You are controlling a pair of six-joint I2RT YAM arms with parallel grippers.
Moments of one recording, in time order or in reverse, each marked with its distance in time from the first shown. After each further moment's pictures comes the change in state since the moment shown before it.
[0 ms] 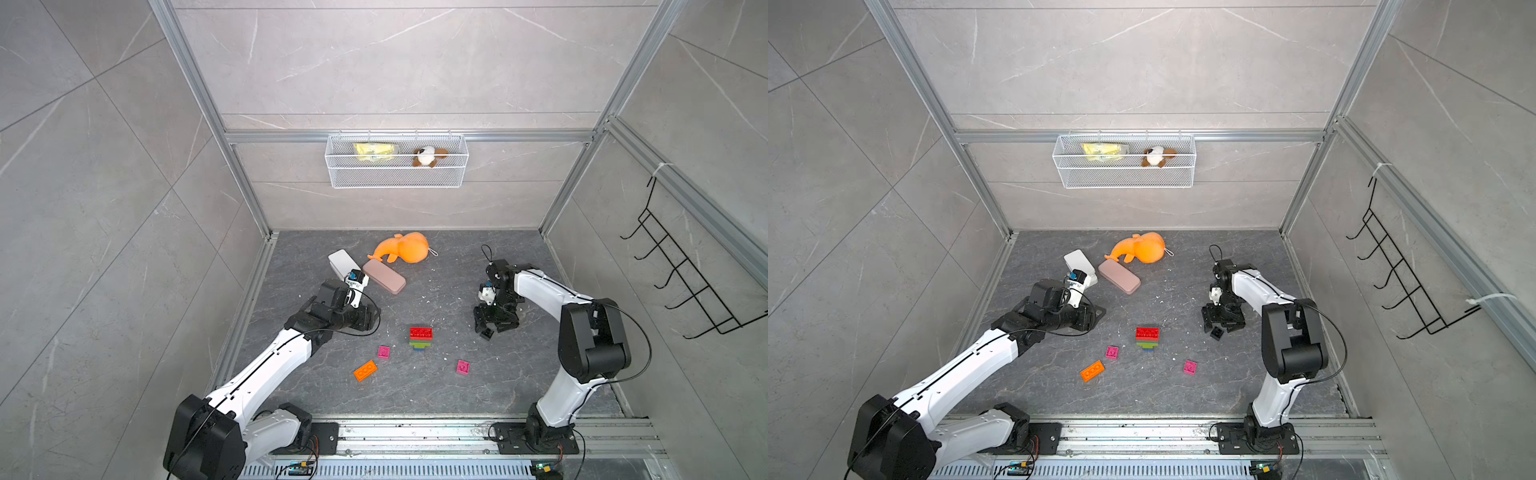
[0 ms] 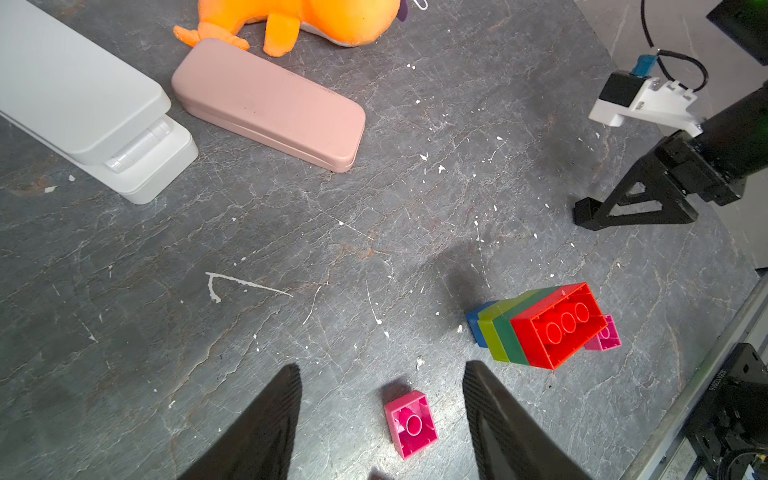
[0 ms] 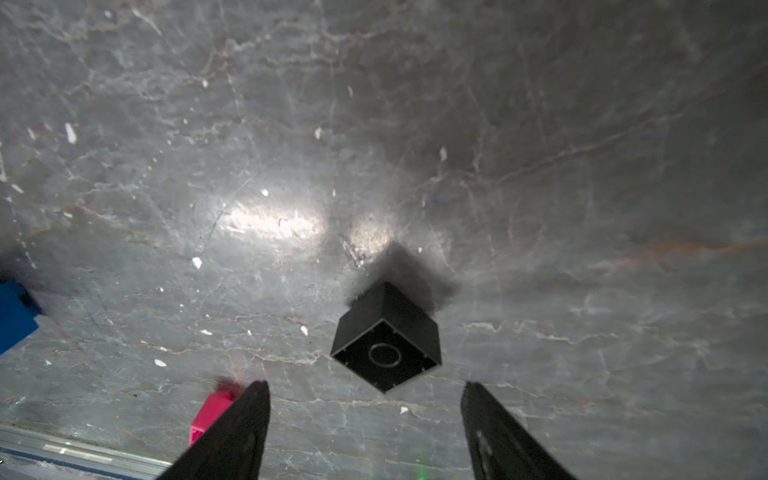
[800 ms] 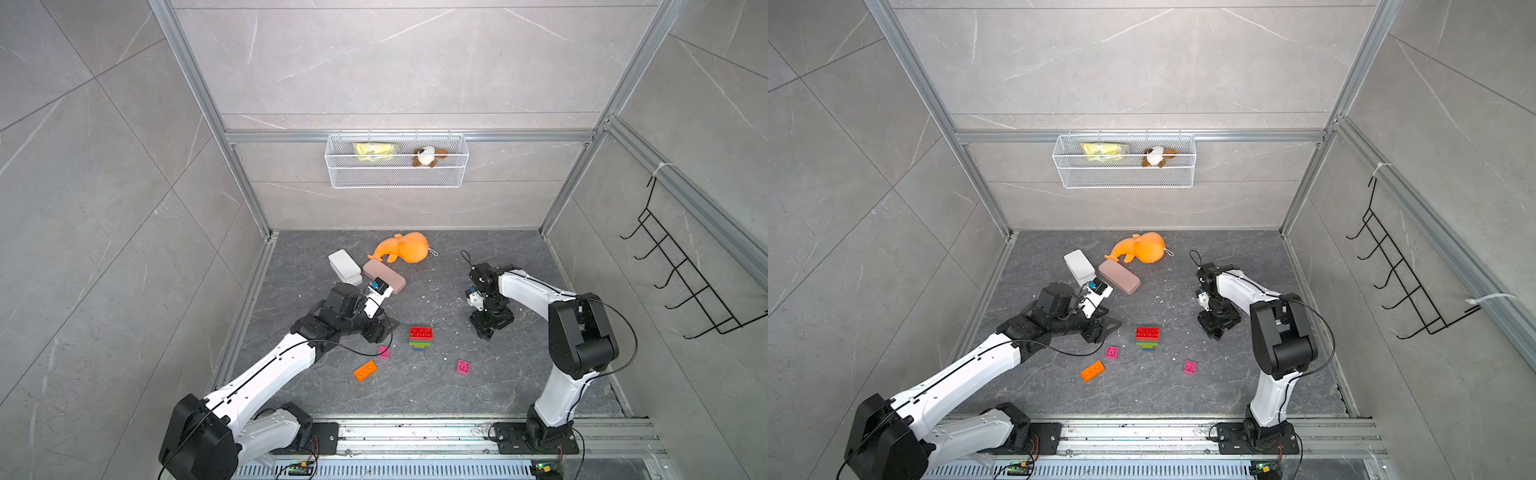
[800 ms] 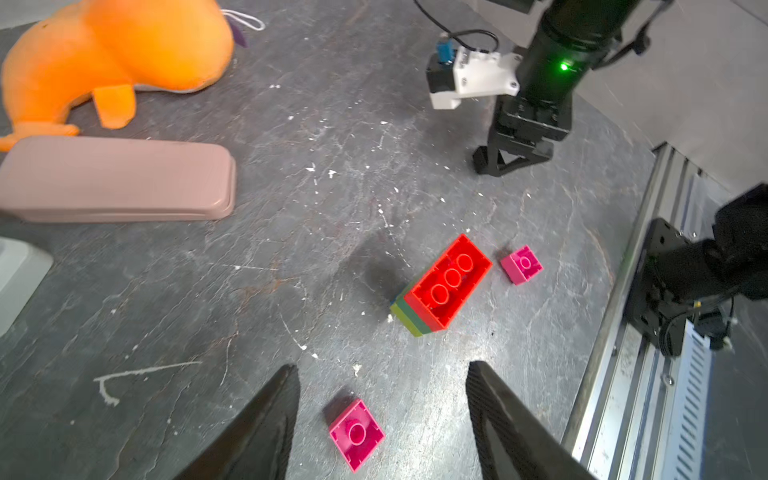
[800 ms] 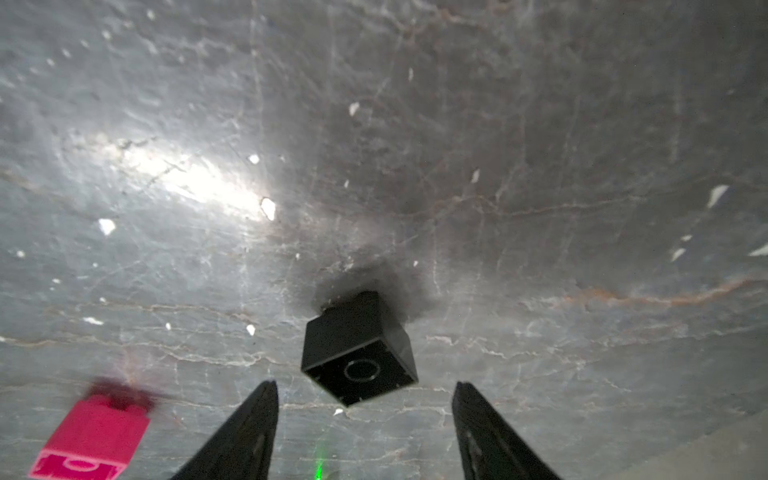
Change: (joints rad) left arm -0.132 -0.014 -0.001 0.039 0.145 0.233; right arm 0.125 0.028 -0.006 -0.016 0.233 -0.211
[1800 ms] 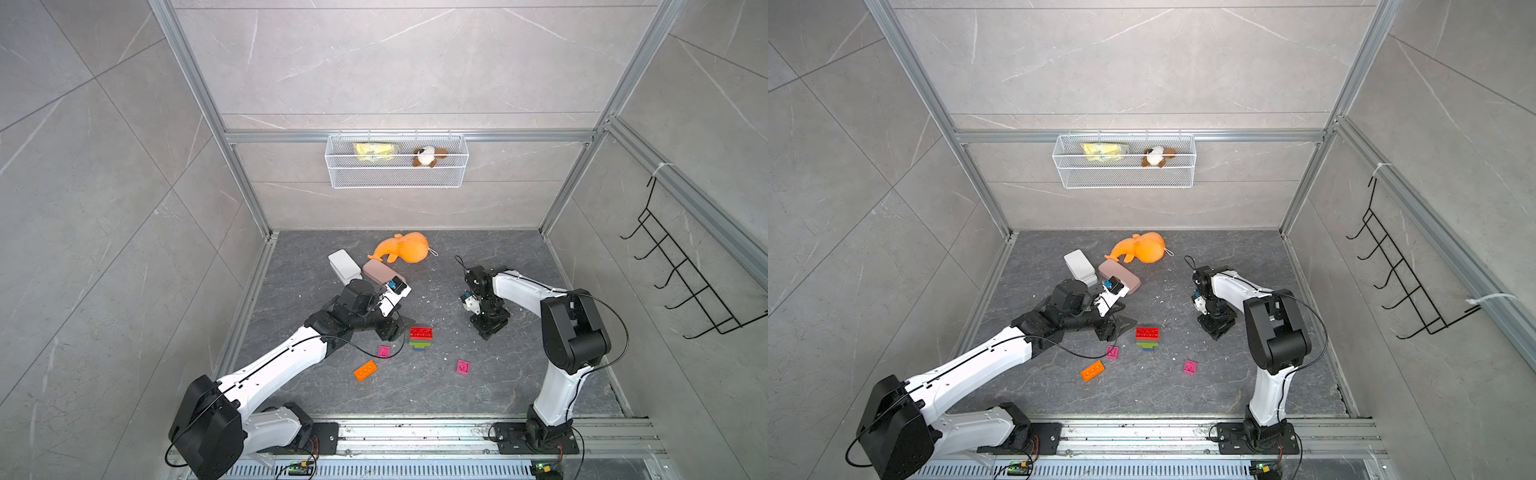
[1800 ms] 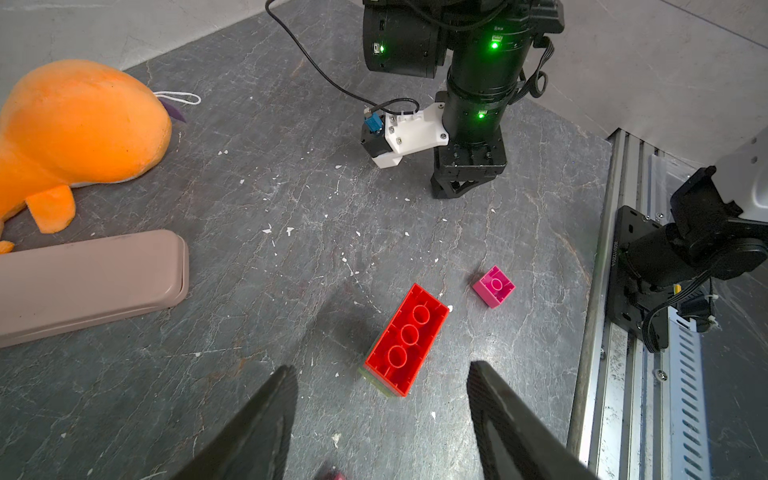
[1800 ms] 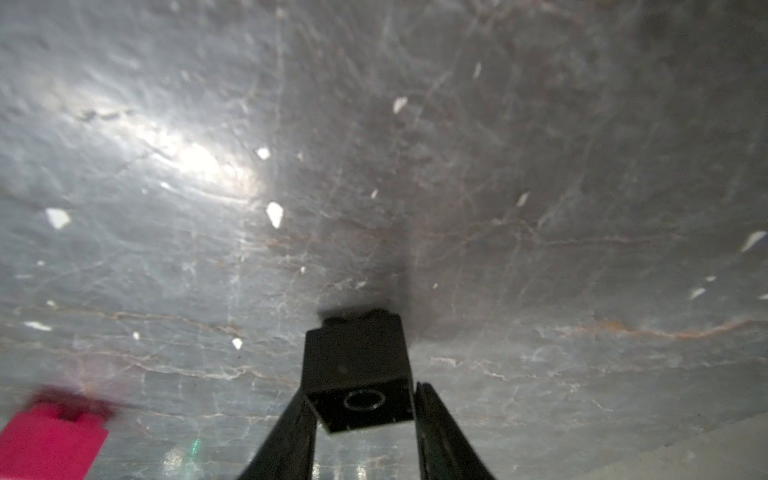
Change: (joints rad) left arm -0.081 0.089 0.058 0.111 0.020 0.026; right arm 0.016 0.050 0.004 0.000 0.024 -0.067
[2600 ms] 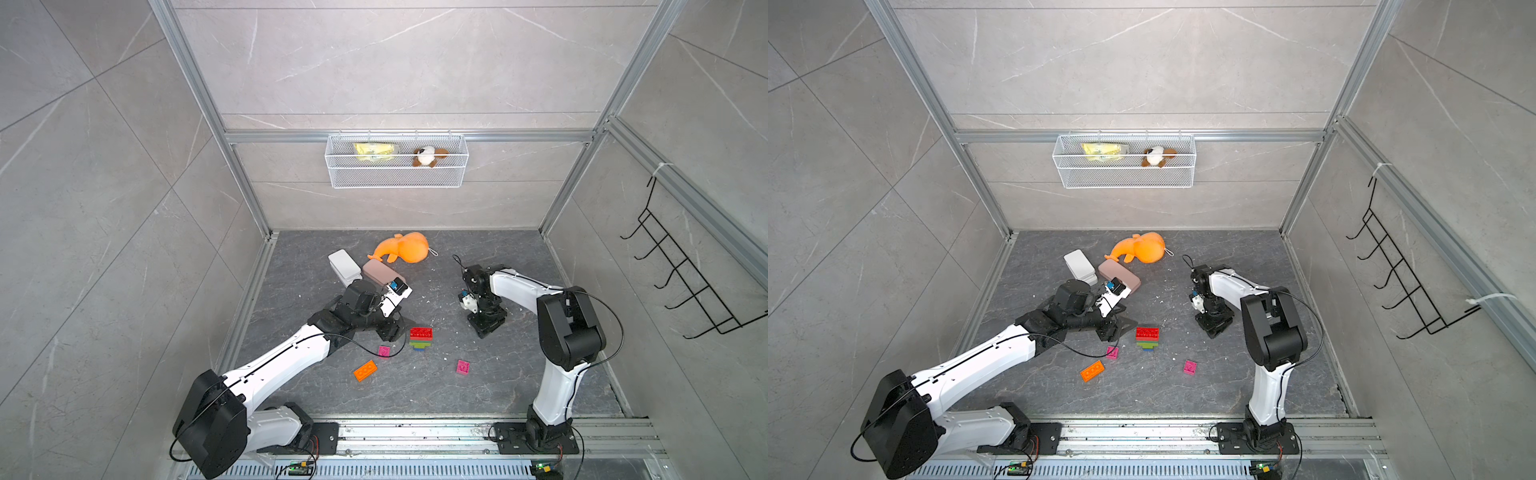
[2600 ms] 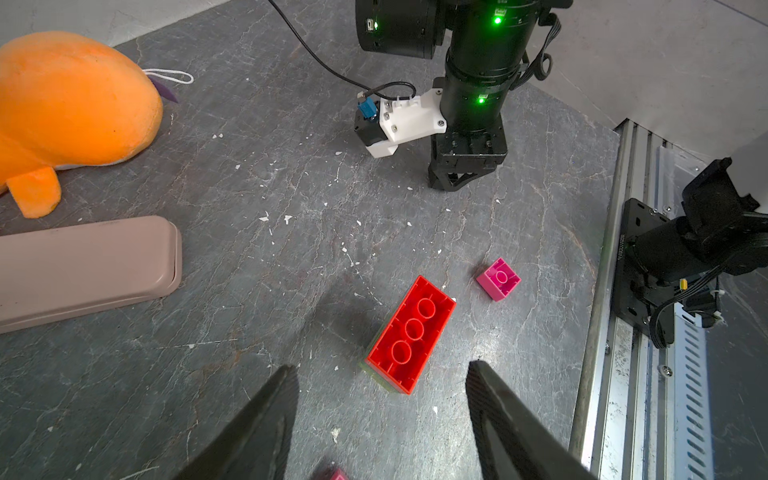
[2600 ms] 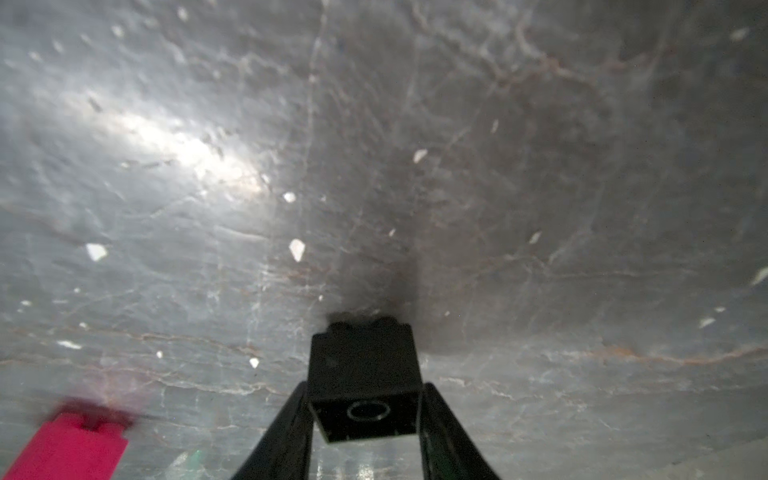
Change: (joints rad) left arm 0.000 0.026 0.000 -0.005 -0.003 0.000; right arm 0.005 0.036 0.032 -0.002 -0.023 0.000
